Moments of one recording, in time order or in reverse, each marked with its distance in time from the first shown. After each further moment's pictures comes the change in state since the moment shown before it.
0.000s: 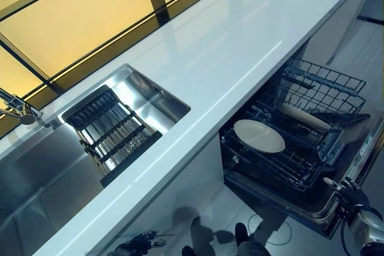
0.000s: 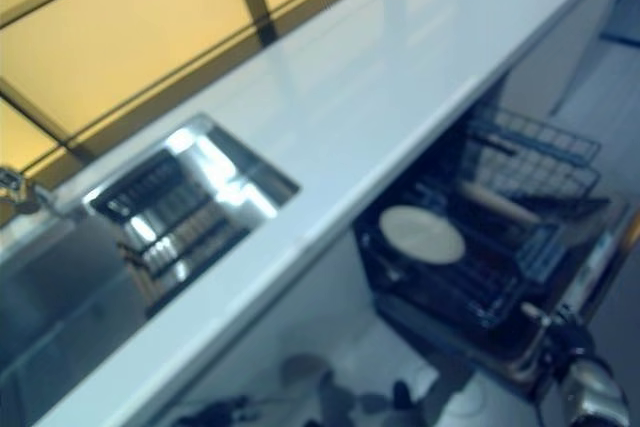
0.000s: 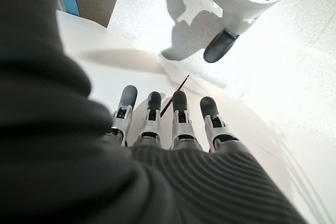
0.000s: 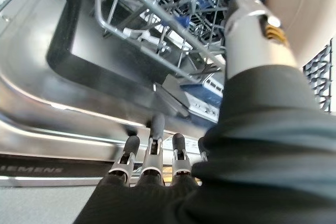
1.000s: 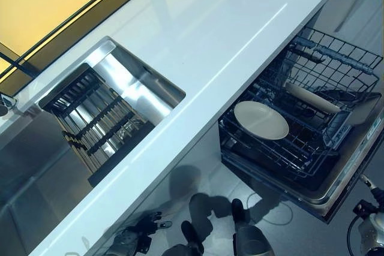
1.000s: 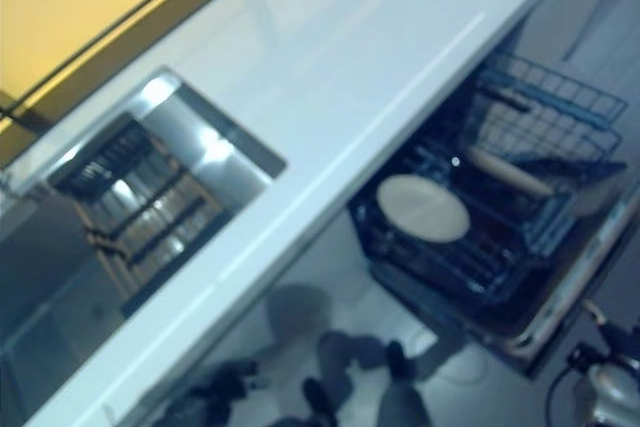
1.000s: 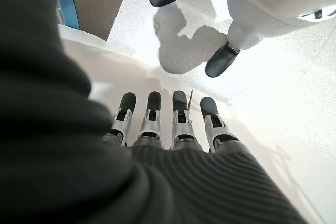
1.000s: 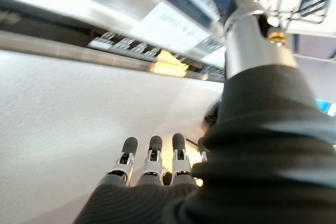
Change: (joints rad) left arm -0.056 -0.017 -0.004 -0.046 -0.042 0.002 0.001; right arm 0.048 0.014 -0.107 -0.029 -0.024 -0.191 -0.356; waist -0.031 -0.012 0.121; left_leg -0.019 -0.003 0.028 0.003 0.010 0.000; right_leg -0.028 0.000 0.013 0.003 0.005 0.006
